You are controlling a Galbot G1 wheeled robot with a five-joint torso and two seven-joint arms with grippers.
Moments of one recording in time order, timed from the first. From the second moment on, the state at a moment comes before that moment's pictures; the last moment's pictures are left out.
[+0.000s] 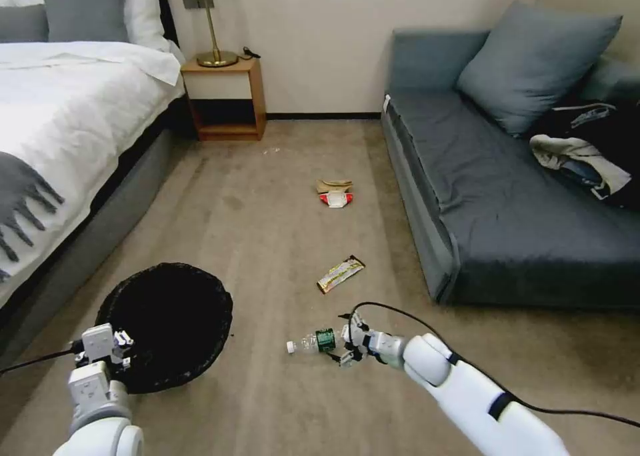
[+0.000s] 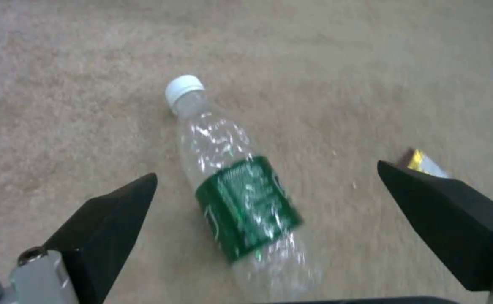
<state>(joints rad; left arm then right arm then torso) 1.64 -1.50 -0.86 -2.11 -0.13 0.32 -0.25 -0.85 1.18 -0.18 1.23 -0.26 0.04 -0.52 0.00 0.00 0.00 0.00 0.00</state>
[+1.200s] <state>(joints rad) 1.64 -1.49 -0.85 -2.09 -0.13 0.32 -0.26 -0.89 1.27 -0.02 1.16 -0.47 0.16 -0.56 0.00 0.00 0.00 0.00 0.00</state>
